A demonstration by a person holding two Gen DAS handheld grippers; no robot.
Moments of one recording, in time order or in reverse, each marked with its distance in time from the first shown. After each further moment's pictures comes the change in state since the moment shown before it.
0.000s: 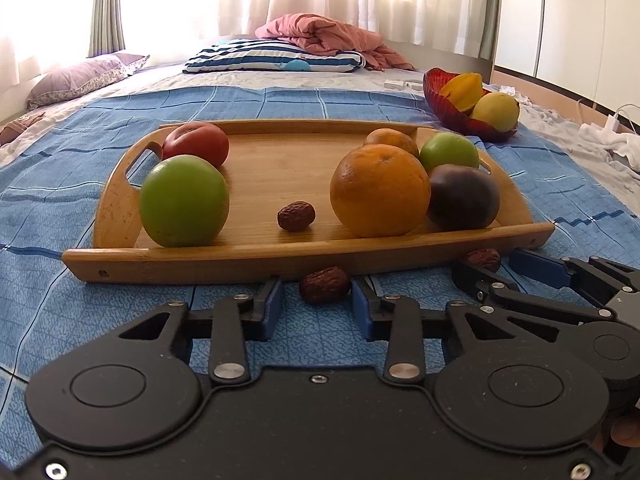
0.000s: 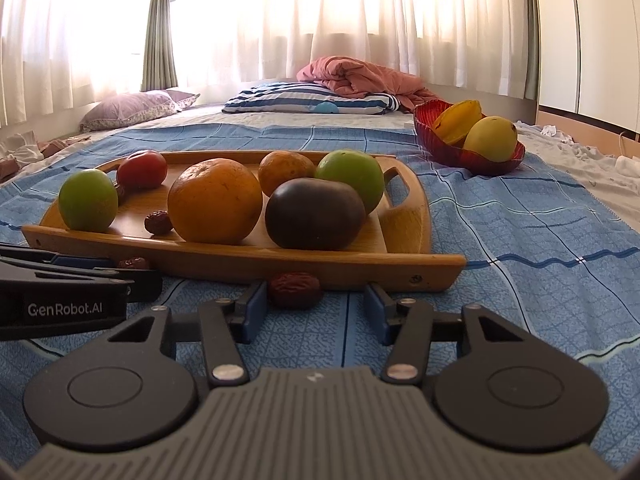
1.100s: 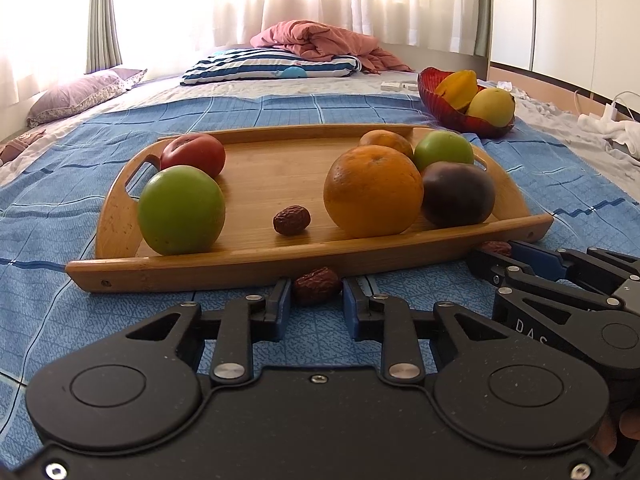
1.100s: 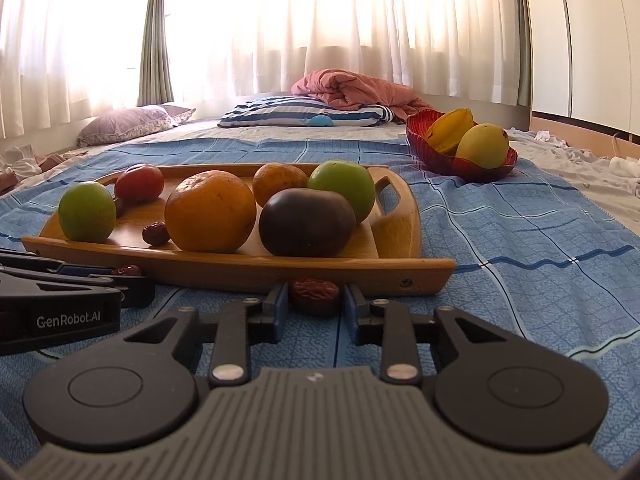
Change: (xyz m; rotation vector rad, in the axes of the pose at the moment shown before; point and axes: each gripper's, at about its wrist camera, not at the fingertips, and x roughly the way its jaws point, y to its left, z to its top) left arm -0.004 -0.007 -0.003 0.044 -0.019 0.014; right arm -0.008 -0.002 -0.004 0.020 -0.044 -0.008
